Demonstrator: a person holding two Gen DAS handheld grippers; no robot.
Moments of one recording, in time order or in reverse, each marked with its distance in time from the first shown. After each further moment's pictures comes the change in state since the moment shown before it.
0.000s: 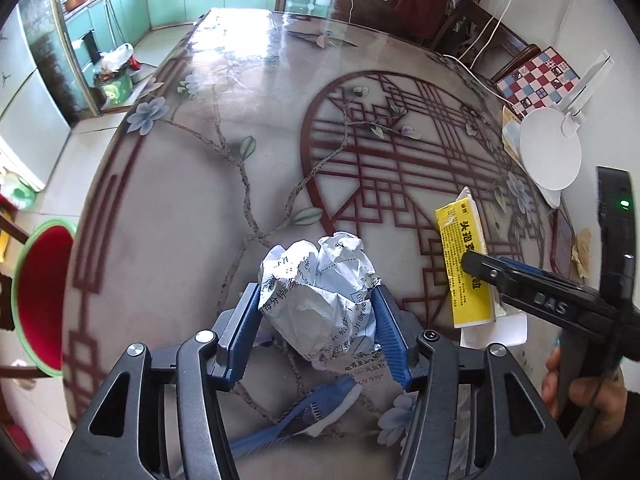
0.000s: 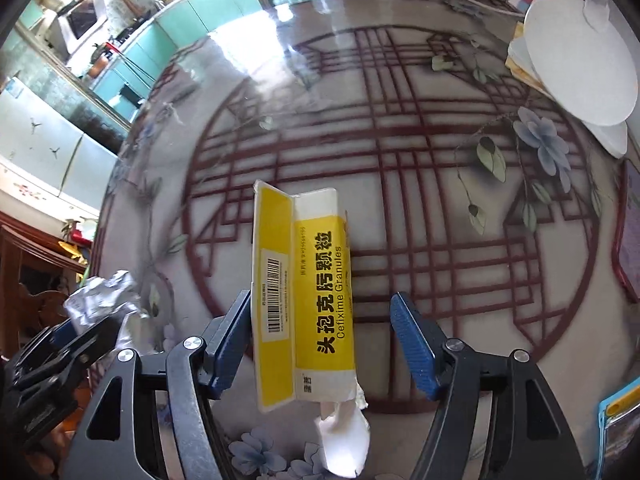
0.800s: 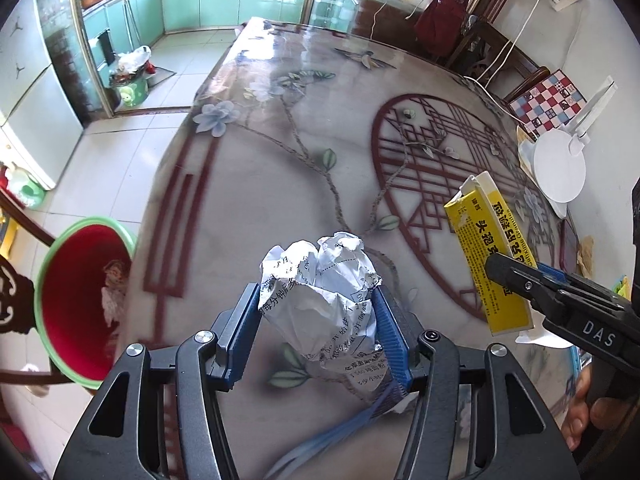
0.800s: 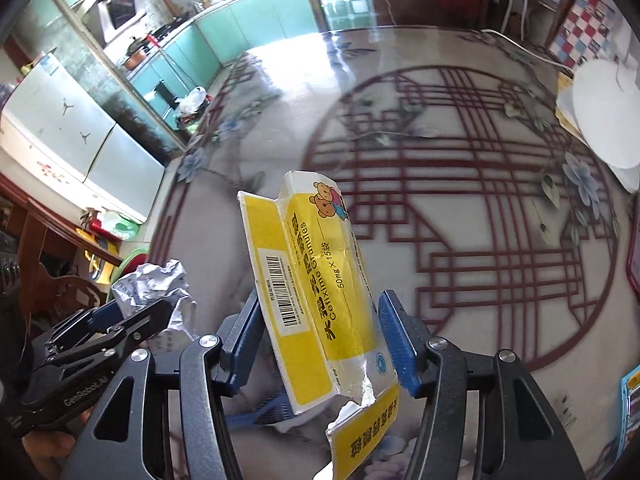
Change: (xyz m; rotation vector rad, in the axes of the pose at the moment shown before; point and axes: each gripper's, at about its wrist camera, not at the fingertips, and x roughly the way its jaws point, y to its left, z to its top) left arm -0.030 0.084 -0.007 -0.013 -0.044 0.006; right arm -0.043 0.121 -0.028 -0.104 -0.099 0.052
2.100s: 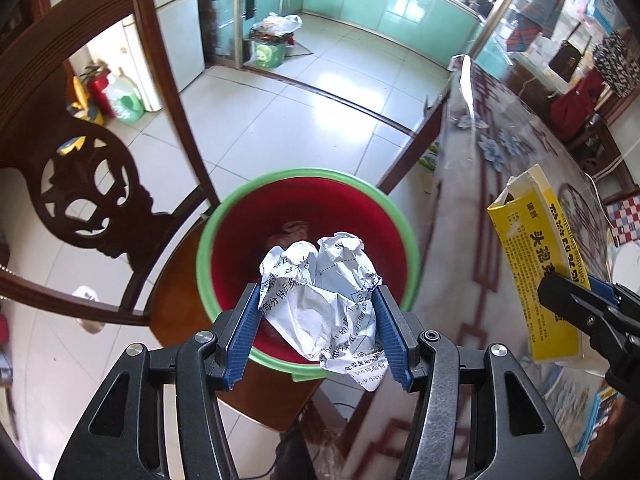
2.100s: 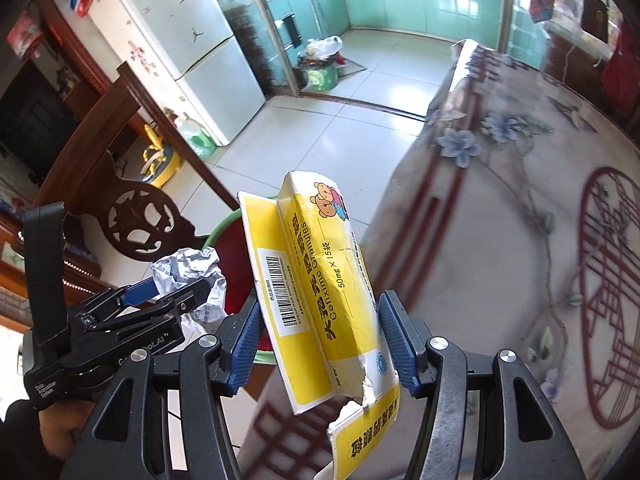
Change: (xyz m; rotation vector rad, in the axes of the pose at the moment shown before) left arm -0.042 0.251 -0.055 -0.369 -0.026 0.199; right arm 0.067 0.303 -0.034 -0.408 0.102 0.156
